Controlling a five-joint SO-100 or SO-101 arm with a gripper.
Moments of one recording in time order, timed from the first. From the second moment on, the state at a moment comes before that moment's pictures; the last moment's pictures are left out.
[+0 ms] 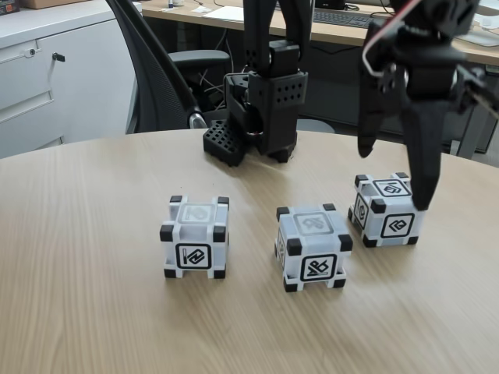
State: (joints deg) arm -24.6 99.1 104.9 97.0 27.2
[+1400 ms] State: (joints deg) arm -24.6 84.2 104.3 96.4 32.8
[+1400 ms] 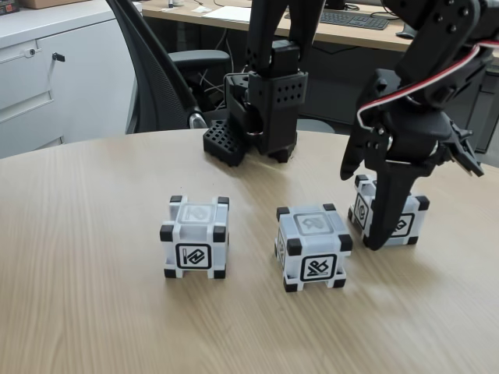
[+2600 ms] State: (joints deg) arm -33.7 84.2 98.1 96.4 32.0
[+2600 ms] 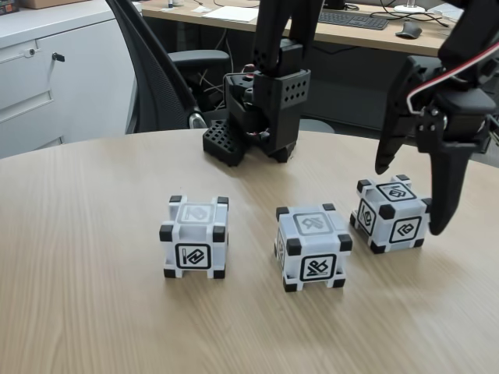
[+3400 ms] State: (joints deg) arm -33.7 81.1 98.1 96.4 31.6
